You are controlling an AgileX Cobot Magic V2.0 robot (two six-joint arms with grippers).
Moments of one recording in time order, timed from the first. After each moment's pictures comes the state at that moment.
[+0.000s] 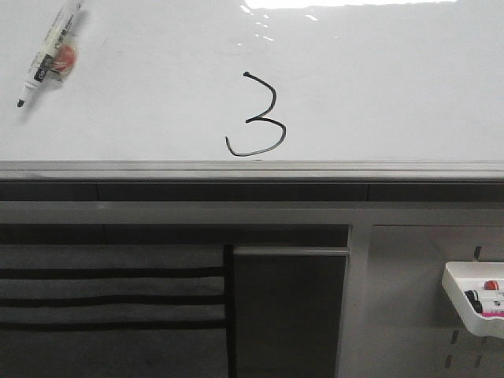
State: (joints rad) left arm -0.09 0.27 -0.43 -0.46 0.37 0.62; right arm -0.01 -0.01 0.02 -0.13 0.00 0.26
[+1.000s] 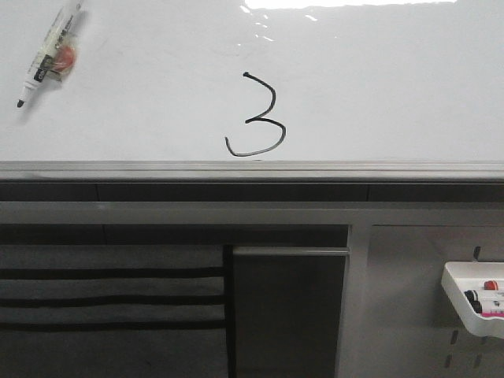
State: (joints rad) left arm 0.00 -0.01 0.01 0.07 0.02 0.00; right arm -0.01 -0.01 0.02 -0.13 0.00 0.26
